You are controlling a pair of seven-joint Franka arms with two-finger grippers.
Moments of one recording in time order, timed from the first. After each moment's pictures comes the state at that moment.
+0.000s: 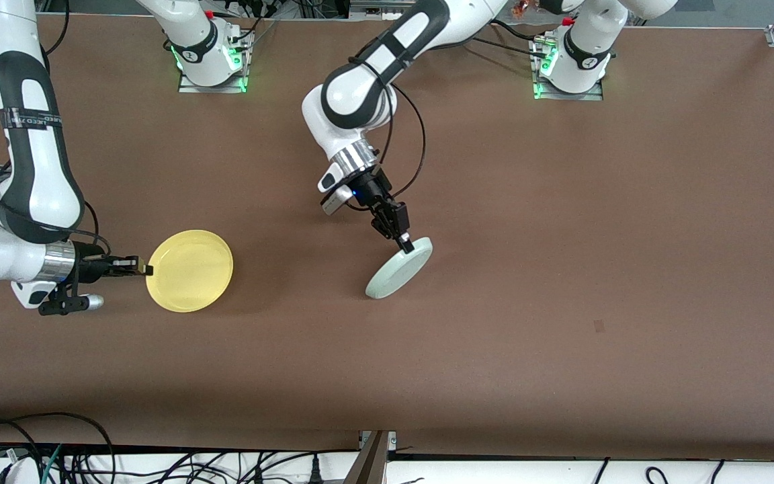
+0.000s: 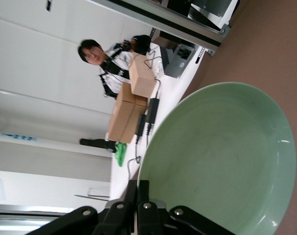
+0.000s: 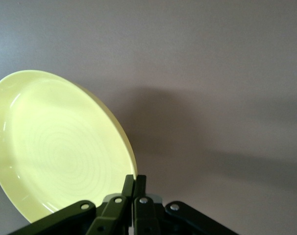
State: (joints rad) left arm -1.07 0.90 0.08 -1.26 1.26 1.71 -0.83; right arm -0.02 0.55 -0.09 -1.57 0.39 1.93 -0.35
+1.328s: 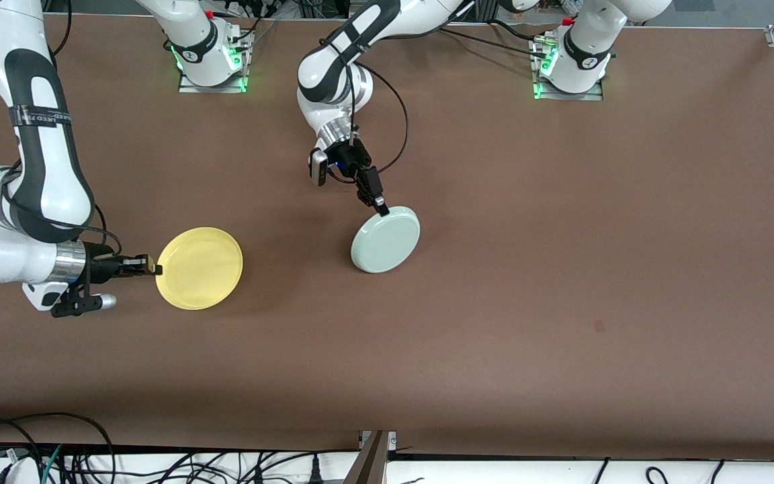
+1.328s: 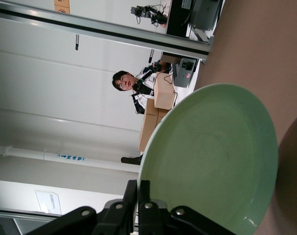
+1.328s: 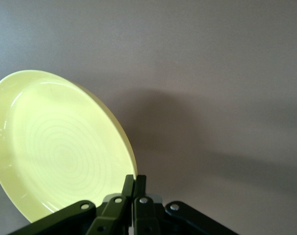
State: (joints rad) left arm -1.29 1.04 0.15 -1.24 1.28 1.56 -0.88; right arm 0.01 0.55 -0.08 -1.56 0.39 1.92 -0.36
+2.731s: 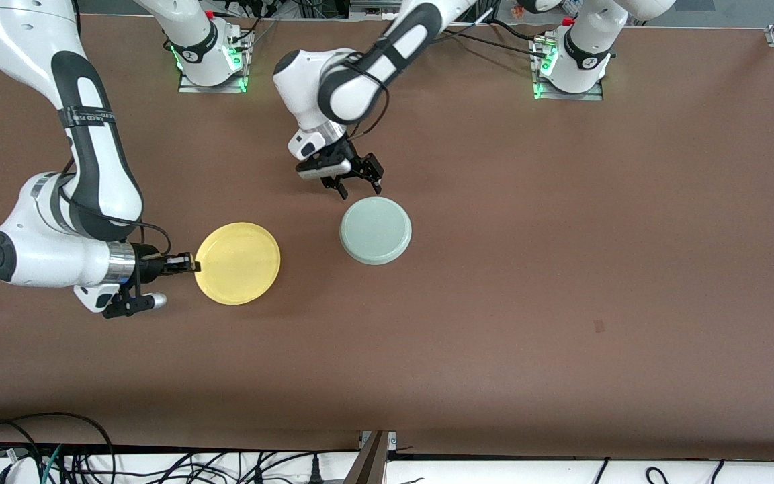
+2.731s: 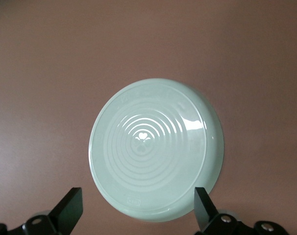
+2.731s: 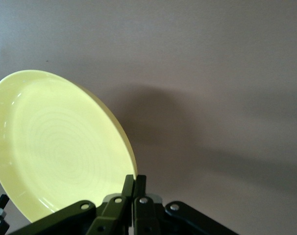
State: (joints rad) left arm -1.07 0.90 0.03 -1.17 0.43 1.90 -1.17; right arm 0.13 0.58 -0.08 -1.56 0.42 1.91 -0.27
